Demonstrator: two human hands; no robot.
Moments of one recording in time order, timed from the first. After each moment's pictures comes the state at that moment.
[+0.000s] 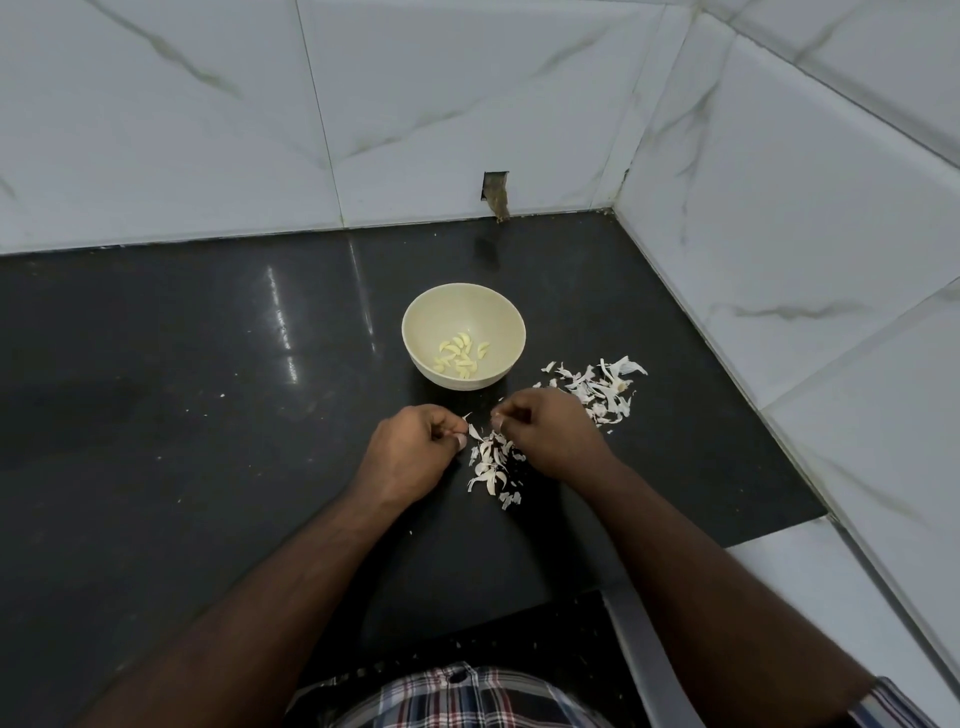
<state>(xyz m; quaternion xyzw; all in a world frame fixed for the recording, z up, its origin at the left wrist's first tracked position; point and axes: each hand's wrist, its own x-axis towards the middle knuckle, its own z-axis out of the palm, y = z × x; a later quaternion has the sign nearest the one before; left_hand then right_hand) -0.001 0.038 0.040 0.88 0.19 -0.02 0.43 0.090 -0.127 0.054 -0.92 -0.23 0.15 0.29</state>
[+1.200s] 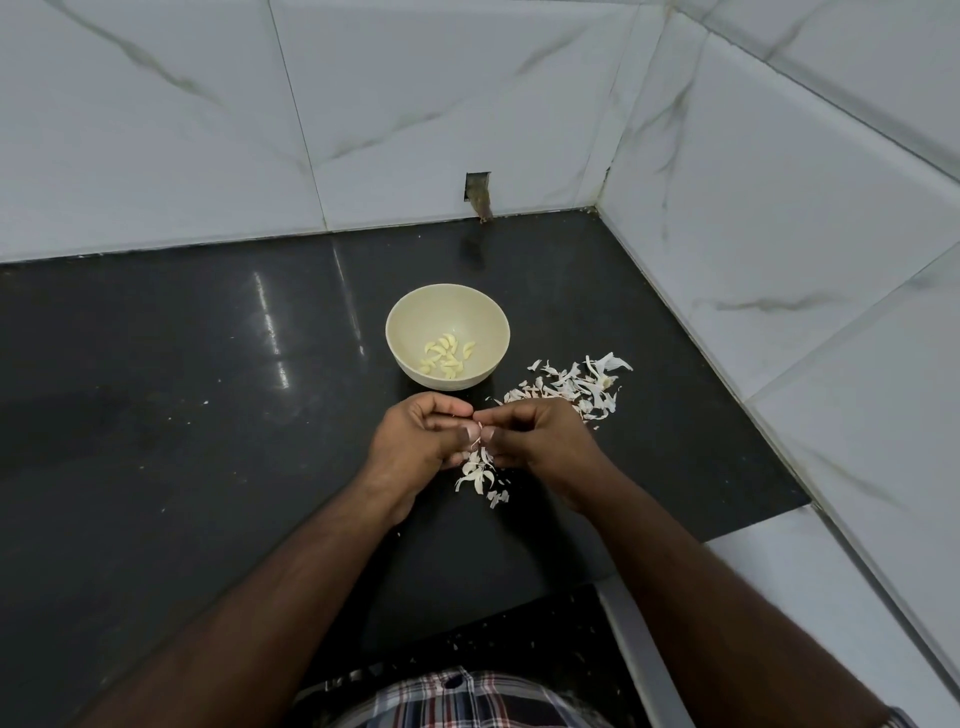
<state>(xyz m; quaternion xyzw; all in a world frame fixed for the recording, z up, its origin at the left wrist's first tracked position) 0.004 0.013 0.048 0.61 0.24 -0.01 0.76 0.067 -0.141 0.059 -0.72 -0.09 0.30 0.62</state>
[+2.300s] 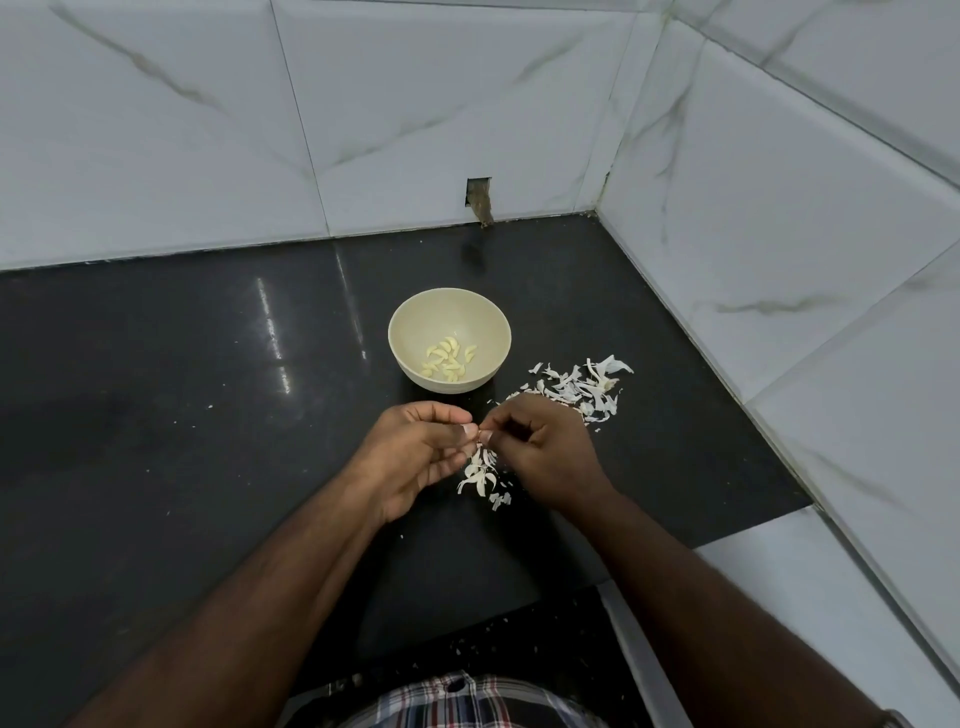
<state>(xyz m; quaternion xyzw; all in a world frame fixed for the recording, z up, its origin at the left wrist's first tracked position) 0.002 0.021 0.065 0.51 0.28 -0.09 0.80 0.060 -0.140 0.054 -0.83 -0.27 0.04 0.48</state>
